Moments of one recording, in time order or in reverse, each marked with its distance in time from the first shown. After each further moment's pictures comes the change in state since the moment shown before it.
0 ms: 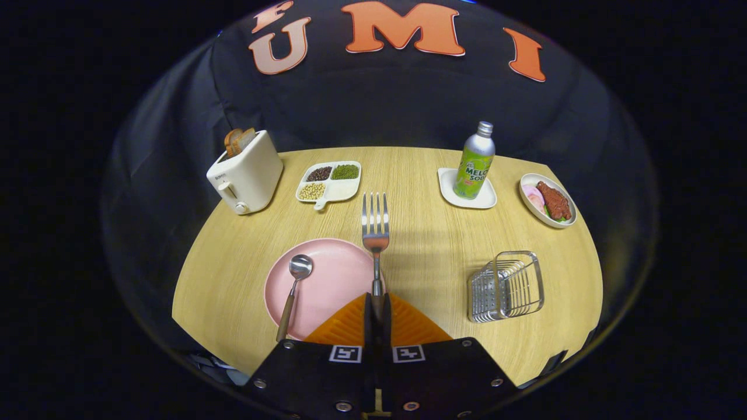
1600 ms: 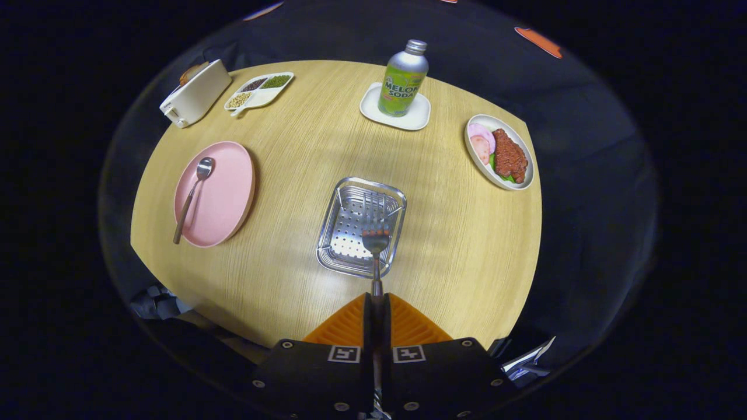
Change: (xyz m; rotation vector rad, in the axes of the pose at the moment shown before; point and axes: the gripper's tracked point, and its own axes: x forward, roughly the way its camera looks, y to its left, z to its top) arm -0.019 -0.176 -0.057 -0.205 0.576 -0.110
